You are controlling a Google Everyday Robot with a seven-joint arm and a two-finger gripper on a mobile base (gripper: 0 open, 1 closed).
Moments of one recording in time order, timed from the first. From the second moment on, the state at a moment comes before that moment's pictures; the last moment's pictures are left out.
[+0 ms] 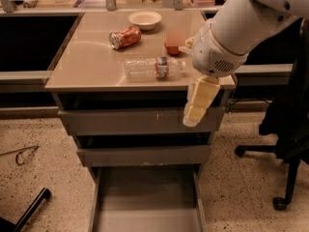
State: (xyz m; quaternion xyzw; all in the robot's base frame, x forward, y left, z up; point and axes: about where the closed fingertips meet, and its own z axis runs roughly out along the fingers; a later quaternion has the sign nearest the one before) arm 0.495 -0.072 0.926 -0.70 0.68 0.05 0.24
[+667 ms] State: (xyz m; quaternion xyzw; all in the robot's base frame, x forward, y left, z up) arm 0.540 -0.036 0.914 -0.71 0.64 0.05 0.27
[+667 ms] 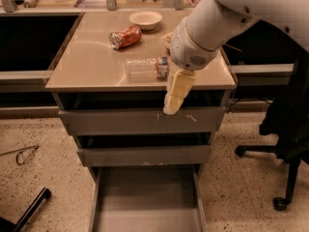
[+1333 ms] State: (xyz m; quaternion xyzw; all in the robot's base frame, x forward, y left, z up) arm 0.570 -0.012 0.892 -0.72 0.63 0.06 0.29
